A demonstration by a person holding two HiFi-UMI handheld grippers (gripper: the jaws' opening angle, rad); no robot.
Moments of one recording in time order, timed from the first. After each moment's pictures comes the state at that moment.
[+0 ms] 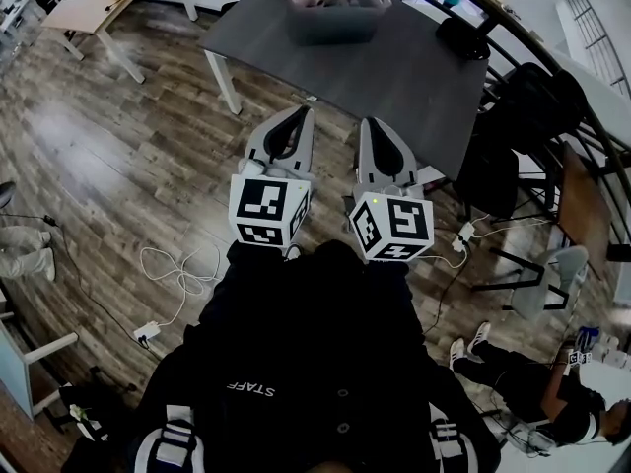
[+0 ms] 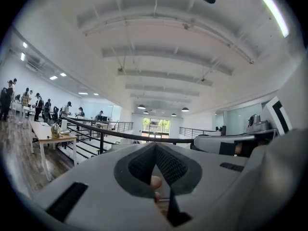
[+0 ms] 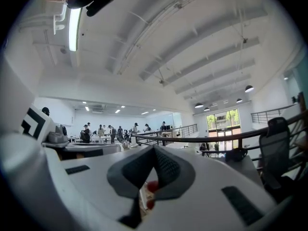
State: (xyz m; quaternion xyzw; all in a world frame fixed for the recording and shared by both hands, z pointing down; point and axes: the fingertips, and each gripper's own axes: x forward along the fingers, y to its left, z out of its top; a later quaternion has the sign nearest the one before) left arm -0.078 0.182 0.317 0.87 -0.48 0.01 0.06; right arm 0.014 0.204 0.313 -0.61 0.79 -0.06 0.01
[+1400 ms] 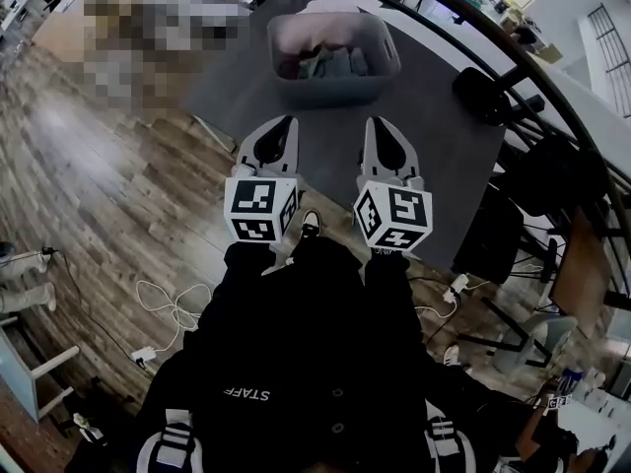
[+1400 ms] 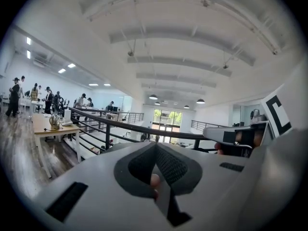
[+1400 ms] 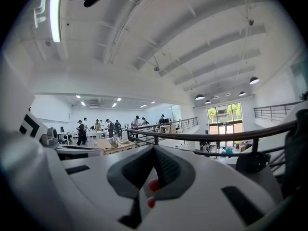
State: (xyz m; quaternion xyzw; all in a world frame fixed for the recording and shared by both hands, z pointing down) left arm -0.053 -0.040 0.361 0.84 -0.52 0.03 0.11; right arm 0.079 -0.032 0.339 -0.61 0.79 -0.07 -0.03
